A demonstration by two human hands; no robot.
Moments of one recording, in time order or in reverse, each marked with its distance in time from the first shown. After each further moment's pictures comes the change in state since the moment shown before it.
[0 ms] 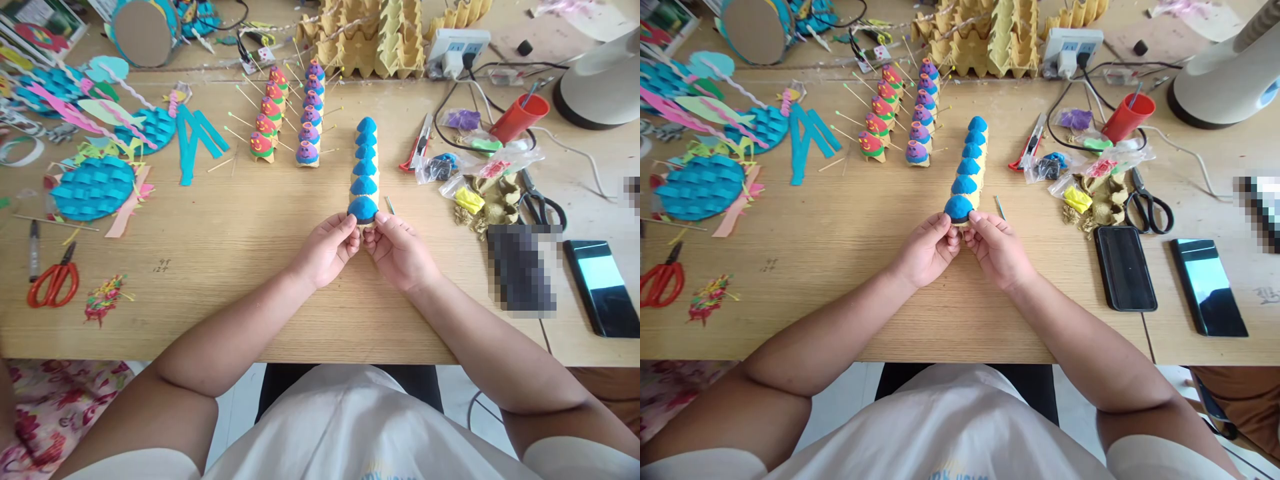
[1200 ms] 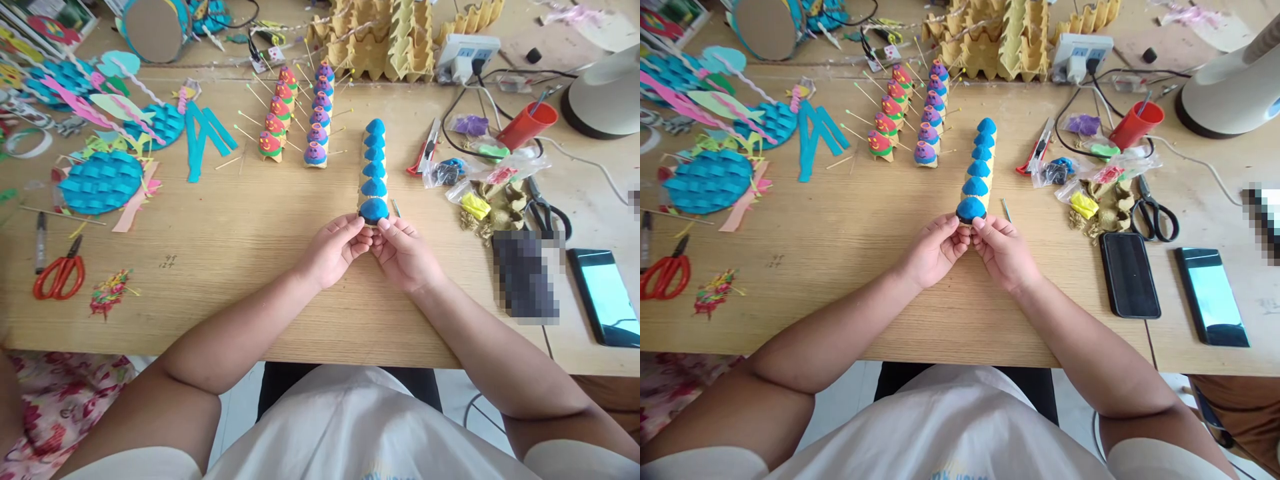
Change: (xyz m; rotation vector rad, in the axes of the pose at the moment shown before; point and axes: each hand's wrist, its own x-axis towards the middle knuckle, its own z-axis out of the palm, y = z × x) left_hand 0.002 -0.001 -0.006 0.069 -0.070 0.028; right_hand 0.002 0.001 -0.002 -0.025 -0.024 0.011
